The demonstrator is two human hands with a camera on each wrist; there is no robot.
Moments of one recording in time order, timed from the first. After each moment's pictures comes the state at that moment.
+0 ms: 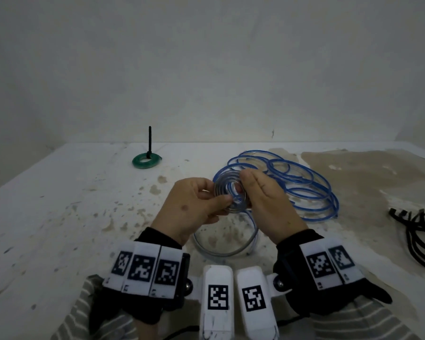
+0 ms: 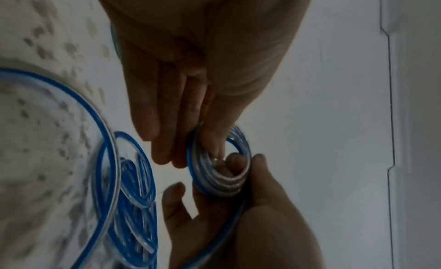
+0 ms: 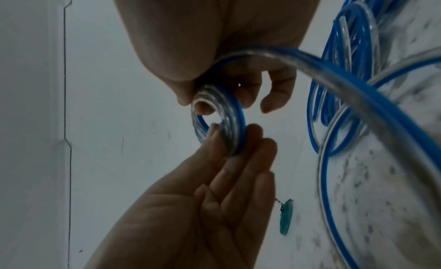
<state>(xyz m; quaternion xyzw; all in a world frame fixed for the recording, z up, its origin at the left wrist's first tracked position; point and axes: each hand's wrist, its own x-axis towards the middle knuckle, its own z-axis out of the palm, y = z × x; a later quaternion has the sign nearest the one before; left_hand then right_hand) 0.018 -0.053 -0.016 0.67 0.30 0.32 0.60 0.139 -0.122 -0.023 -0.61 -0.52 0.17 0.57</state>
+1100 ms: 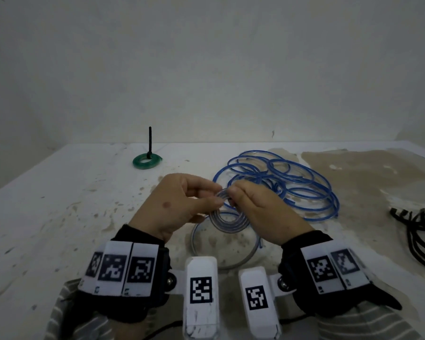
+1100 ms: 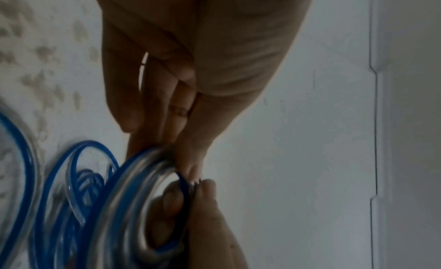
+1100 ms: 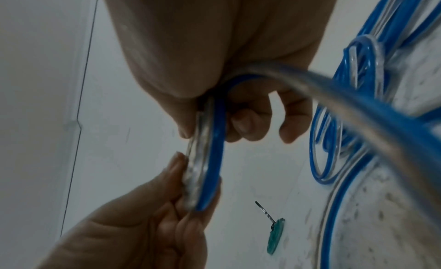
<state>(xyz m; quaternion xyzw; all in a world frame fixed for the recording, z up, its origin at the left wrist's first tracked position) 0.002 -0.047 -0.004 0.71 0.30 0.27 0.57 0.145 -0.129 -0.022 -0.65 -0.63 0.15 0.39</state>
